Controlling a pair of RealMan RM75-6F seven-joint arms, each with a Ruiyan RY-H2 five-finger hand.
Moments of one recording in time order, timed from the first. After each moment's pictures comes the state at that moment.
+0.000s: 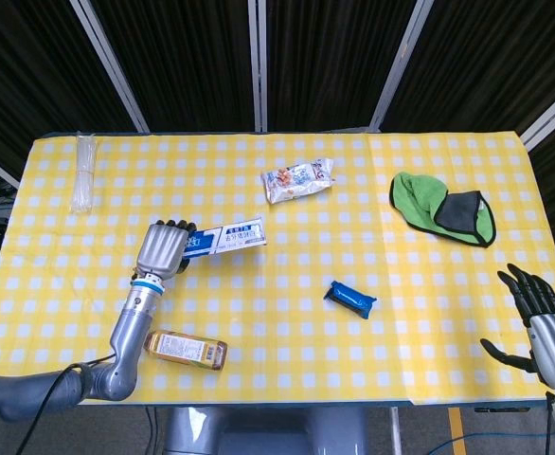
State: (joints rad) left arm -0.79 -1.63 -0.20 -1.45 0.89 1.16 0.72; right arm 0.08 -1.01 0.03 -1.63 -1.60 1.53 0.27
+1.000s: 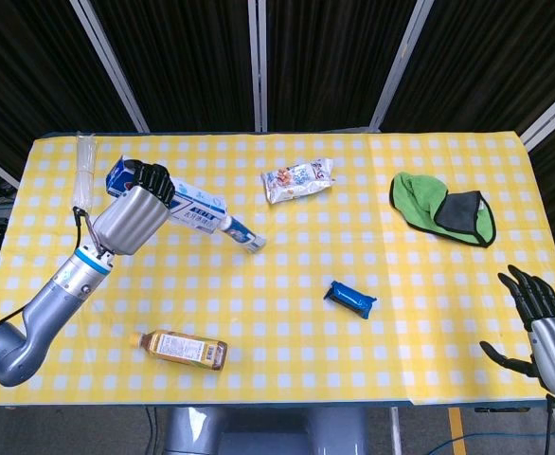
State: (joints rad) left arm -0.88 -1.10 -0.08 -1.64 1.40 1.17 1.24; right arm 0.06 -1.00 0.03 -1.65 -1.63 1.57 0.27
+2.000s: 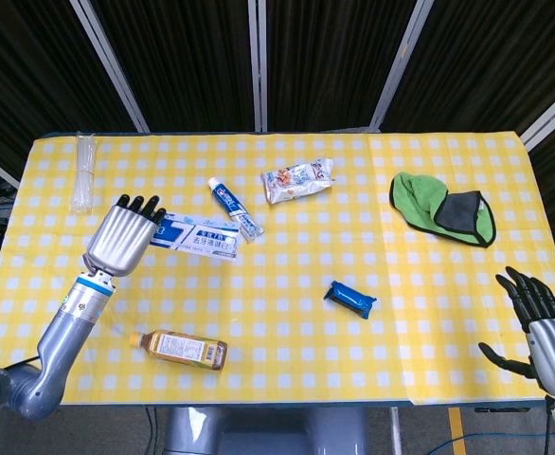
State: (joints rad) left arm -0.72 -1.25 -0.13 -1.76 1.14 1.20 0.83; right arm 0.06 -1.01 0.02 -1.66 -1.64 1.56 0.25
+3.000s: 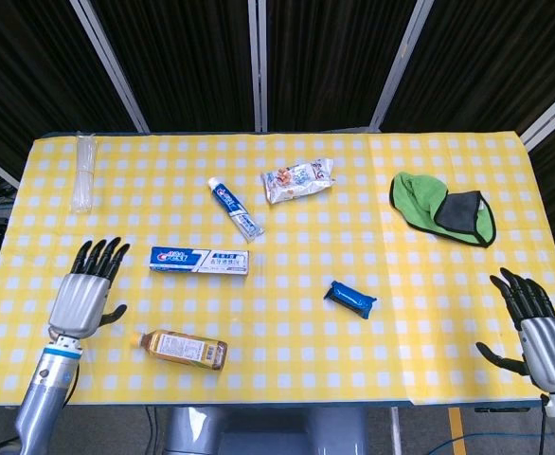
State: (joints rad) left arm -0.38 -1.36 0.06 -1.72 1.32 1.52 0.47; right arm 0.08 -1.04 0.03 -1.64 -1.60 1.51 0.18
